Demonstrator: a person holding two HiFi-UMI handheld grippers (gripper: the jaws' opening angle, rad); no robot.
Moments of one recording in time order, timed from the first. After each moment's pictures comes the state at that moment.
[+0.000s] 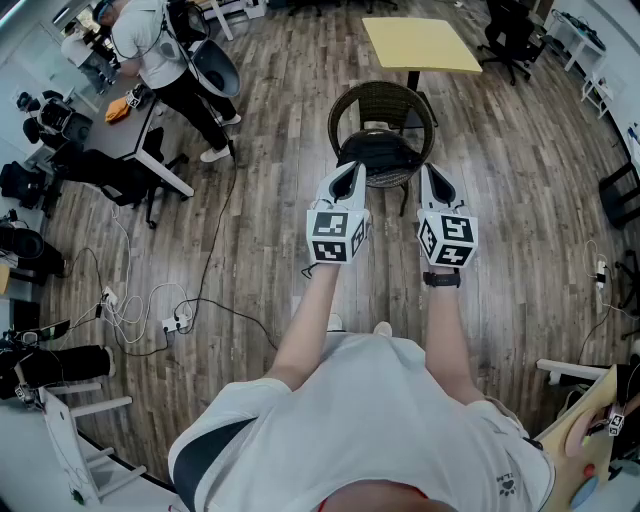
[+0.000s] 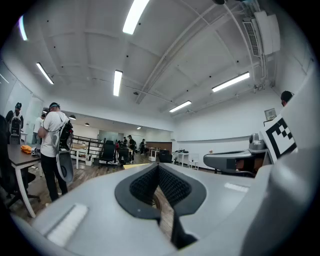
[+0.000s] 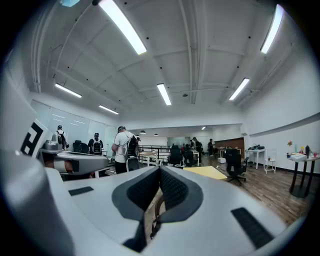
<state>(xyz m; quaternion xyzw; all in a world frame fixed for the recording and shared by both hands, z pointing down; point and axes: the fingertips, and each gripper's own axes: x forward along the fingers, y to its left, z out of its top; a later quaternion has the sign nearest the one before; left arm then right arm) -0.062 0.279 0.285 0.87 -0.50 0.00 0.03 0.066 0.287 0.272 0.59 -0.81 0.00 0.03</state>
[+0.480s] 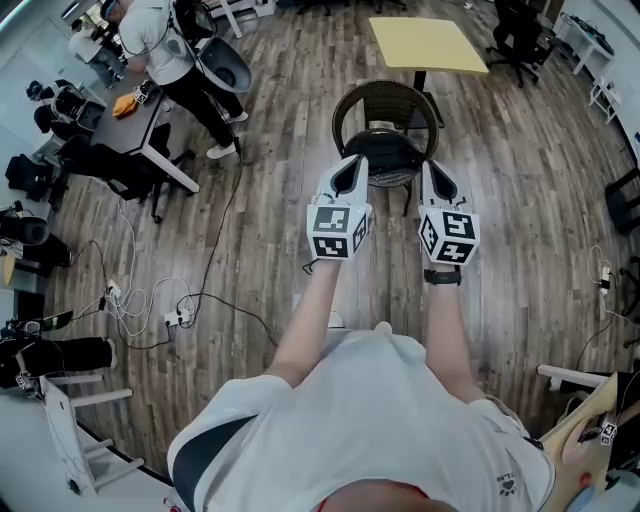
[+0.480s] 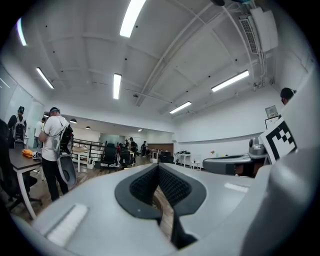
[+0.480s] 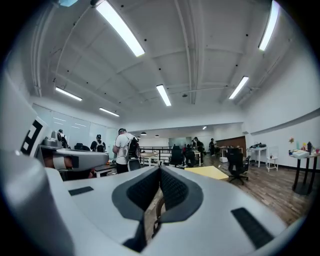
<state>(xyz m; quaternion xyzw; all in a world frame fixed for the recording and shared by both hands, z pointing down) -0.045 0.283 0.271 0.86 -0.51 -0.01 0.02 0.081 0.289 0.271 0.59 -0.81 0.01 0.02</state>
